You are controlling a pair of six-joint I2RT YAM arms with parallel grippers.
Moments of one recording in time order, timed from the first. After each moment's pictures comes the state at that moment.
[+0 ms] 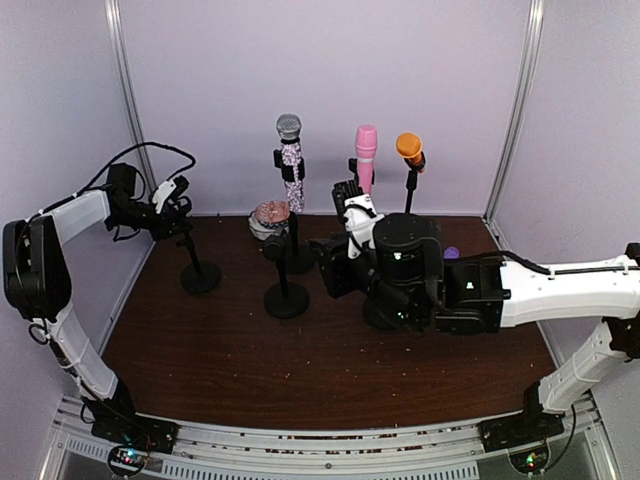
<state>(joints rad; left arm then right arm) 0.09 1.72 1.41 -0.57 0.70 0.80 1.28 1.46 1.21 0.05 0.66 0.26</state>
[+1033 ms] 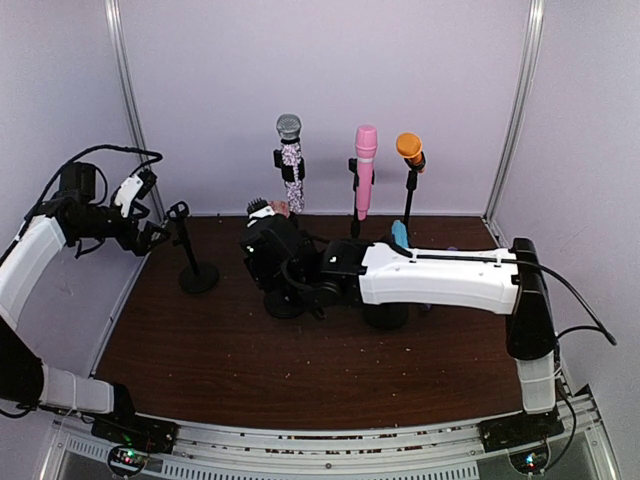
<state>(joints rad) 0.12 1.21 1.19 -0.68 0.56 0.63 1.22 2.09 1.92 -0.38 0.80 0.22</state>
